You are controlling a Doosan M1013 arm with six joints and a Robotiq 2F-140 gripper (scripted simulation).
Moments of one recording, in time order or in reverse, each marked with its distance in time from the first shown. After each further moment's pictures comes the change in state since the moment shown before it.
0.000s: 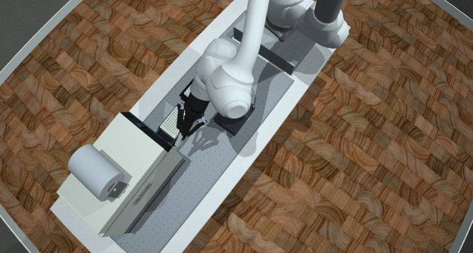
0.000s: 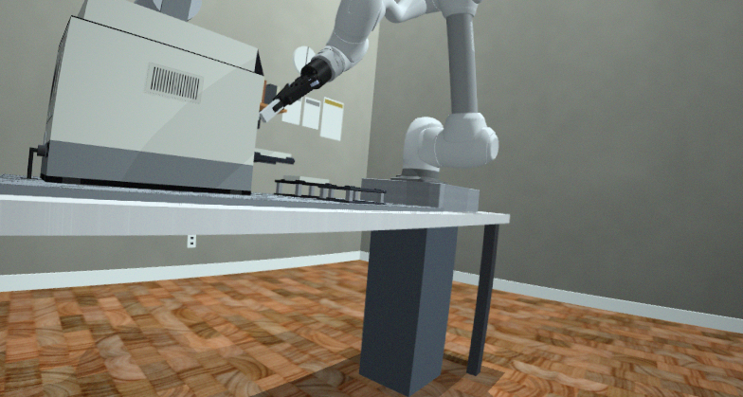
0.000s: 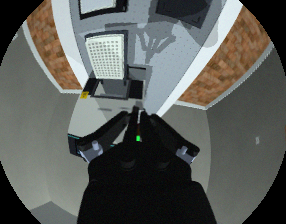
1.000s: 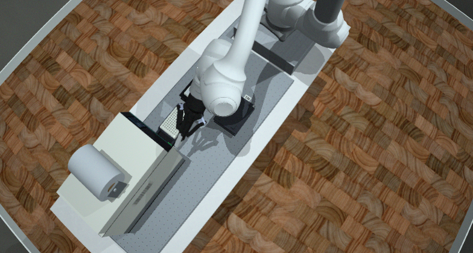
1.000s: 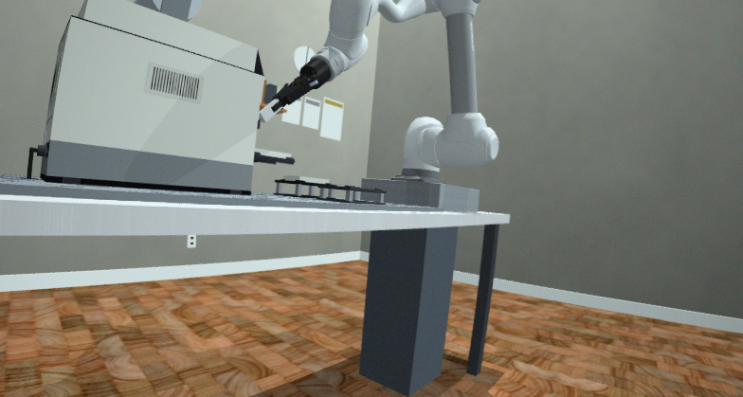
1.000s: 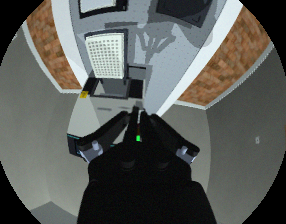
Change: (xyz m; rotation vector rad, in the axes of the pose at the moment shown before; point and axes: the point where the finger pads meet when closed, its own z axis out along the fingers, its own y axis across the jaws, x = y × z) arm -0.002 0.000 0.002 -0.003 -0.002 0.000
